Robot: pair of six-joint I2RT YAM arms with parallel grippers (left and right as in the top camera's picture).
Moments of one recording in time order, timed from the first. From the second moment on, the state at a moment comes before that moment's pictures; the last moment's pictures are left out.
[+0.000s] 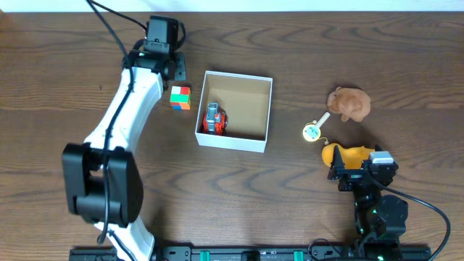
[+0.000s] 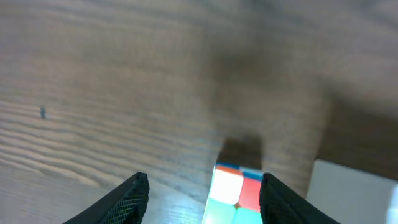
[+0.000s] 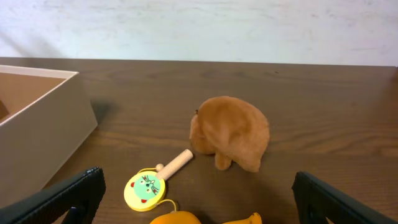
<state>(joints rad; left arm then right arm) -0.17 1.89 1.53 -0.69 -0.24 -0.22 0.01 0.10 0.01 -0.07 -0.03 0.04</state>
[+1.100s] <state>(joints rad) -0.17 2.04 1.53 -0.73 -0.09 -0.04 0.01 0.10 0.01 -0.07 -0.03 0.04</state>
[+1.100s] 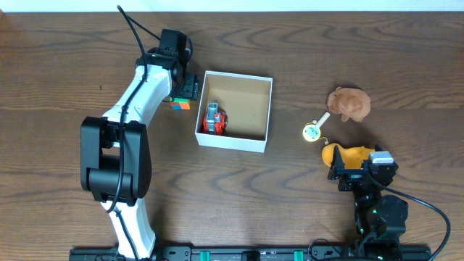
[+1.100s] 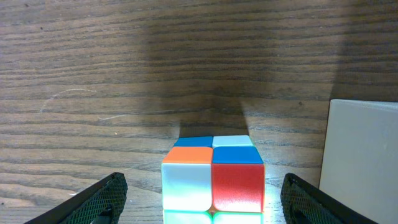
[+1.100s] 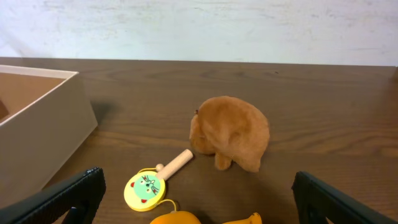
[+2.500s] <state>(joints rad) -0.17 2.14 1.53 -0.72 -0.09 -0.04 0.01 0.10 0.01 -0.07 -0.03 0.04</state>
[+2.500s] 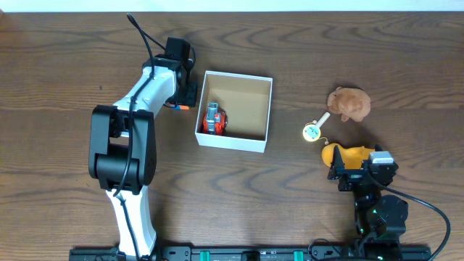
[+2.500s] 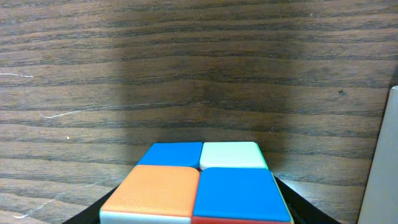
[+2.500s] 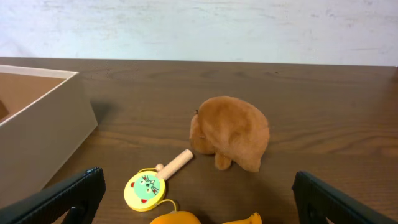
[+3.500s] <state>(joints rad) -0.17 1.85 1.53 -0.69 -0.21 -0.05 0.01 0.10 0.01 -0.07 -0.03 0.04</state>
